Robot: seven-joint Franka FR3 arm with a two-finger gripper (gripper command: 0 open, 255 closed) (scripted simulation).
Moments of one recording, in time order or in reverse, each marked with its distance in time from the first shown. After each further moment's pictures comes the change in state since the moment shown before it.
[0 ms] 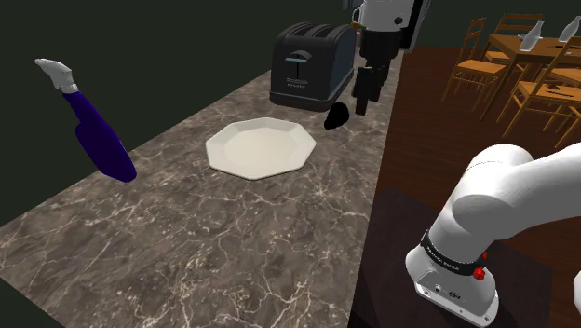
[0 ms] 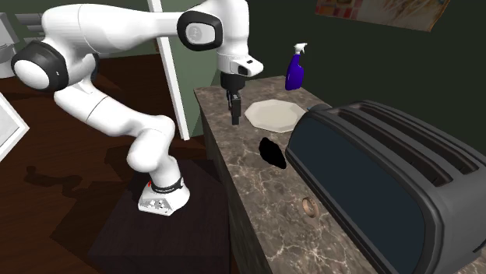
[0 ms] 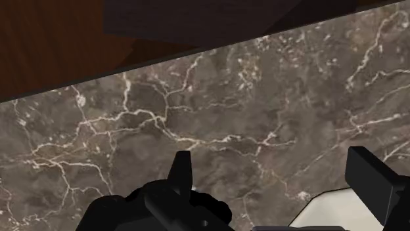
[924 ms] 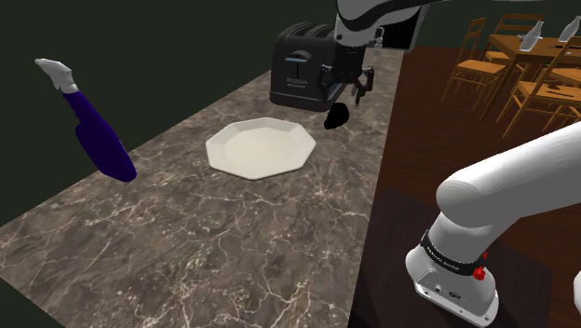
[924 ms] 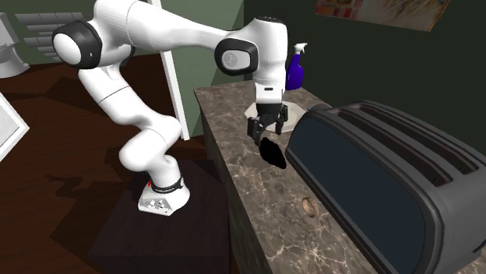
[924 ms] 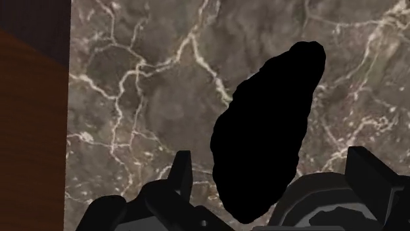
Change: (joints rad) arm -0.357 0.280 0.166 0.058 0.040 0.320 0.860
